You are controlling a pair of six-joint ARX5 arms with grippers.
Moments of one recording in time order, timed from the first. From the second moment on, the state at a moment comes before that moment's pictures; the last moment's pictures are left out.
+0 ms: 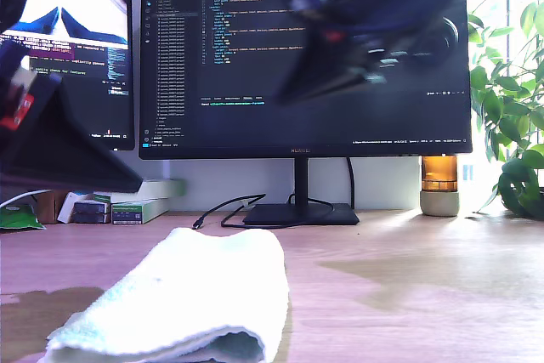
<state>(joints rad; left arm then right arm) -0.57 0.97 0.25 0.25 0.36 -0.03 0.62 1.24 0.69 0.04 -0.28 -0.18</state>
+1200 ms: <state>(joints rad) -0.58 0.97 0.25 0.18 0.44 0.05 0.79 1.06 0.40 0.00 -0.34 0.99</state>
